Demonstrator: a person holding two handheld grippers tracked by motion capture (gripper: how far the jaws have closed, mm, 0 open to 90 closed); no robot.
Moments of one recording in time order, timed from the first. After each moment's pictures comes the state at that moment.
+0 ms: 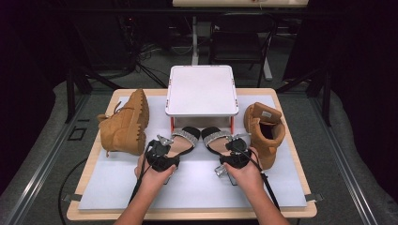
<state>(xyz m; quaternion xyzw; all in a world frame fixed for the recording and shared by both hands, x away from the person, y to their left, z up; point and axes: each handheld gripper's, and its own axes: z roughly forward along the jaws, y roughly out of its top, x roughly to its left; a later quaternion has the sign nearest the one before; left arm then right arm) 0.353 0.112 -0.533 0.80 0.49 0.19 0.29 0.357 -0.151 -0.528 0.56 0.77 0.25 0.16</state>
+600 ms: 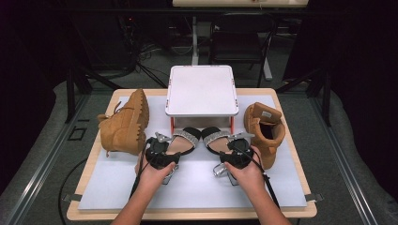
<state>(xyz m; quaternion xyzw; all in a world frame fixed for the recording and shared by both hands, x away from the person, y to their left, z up) 0.356 0.120 -0.518 0.79 0.49 0.18 0.33 0.351 -0.155 -0.518 0.54 0.76 0.30 0.19</state>
